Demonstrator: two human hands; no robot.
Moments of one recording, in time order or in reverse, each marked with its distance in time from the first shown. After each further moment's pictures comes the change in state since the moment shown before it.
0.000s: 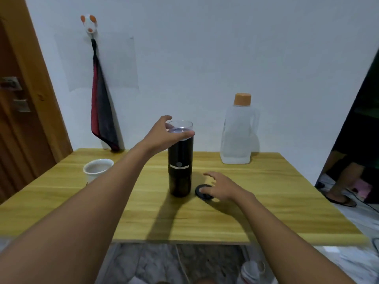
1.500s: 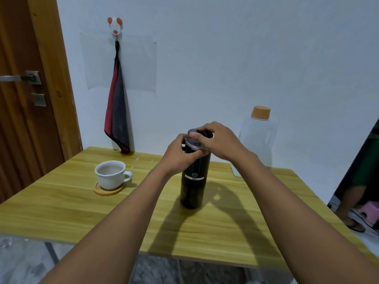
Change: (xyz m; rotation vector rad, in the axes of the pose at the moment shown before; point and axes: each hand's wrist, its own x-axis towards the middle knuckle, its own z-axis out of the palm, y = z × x) left_hand -0.002 -0.040 0.019 -0.190 0.089 0.118; right_hand 0.029 -0.149 -0.072 -0.082 0.366 -0.403
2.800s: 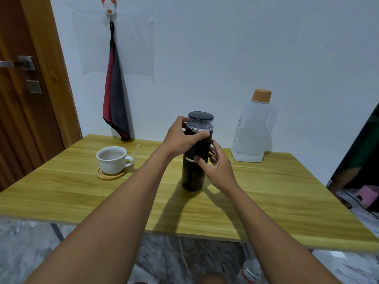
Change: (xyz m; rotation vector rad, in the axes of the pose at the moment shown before) left_hand -0.004 0.007 0.001 0.010 0.008 -0.031; right_hand -0.089 0.049 0.089 0.536 0.139 0.168
